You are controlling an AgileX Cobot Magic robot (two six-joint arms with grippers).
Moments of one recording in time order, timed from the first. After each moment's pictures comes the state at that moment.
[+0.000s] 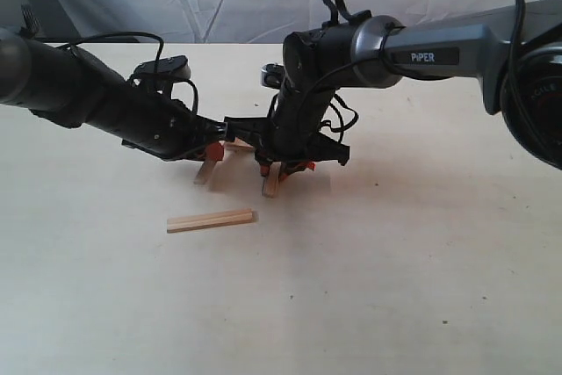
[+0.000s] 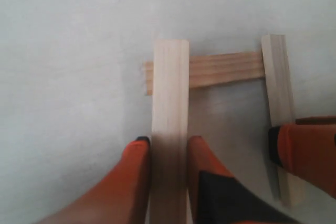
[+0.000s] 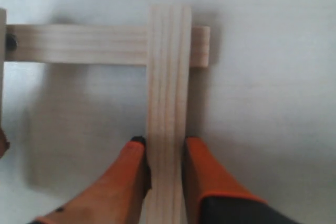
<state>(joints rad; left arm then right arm) -0.17 2.01 -1.10 -1.07 0.37 0.81 0.63 2.26 -1.61 0.17 0.73 0.61</state>
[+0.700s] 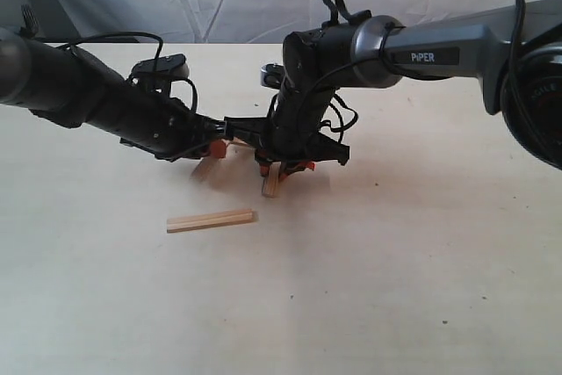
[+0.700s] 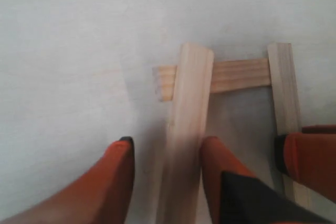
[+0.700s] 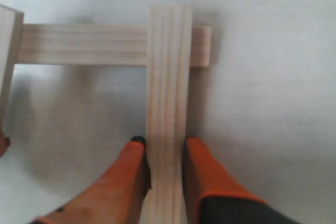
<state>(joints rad) -0.17 2.01 -1.10 -1.08 0.35 0.81 0.63 2.26 -1.61 0.17 0.73 0.60</state>
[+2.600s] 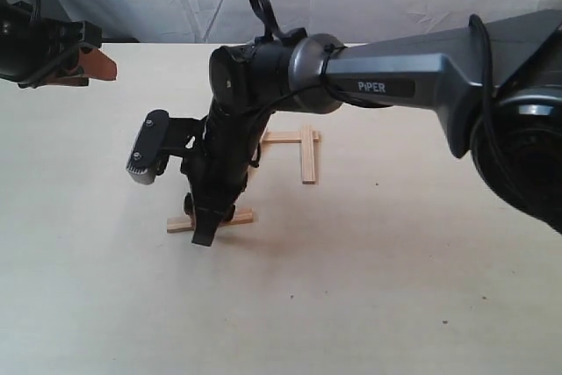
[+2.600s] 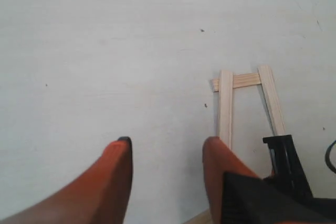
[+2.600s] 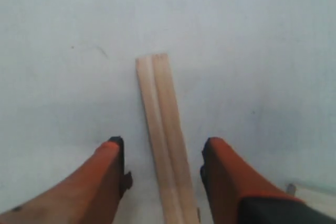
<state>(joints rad) 0.16 1.57 -1.07 -0.81 0.69 0.63 0.82 2.25 -1.67 0.31 0.81 -0.90</state>
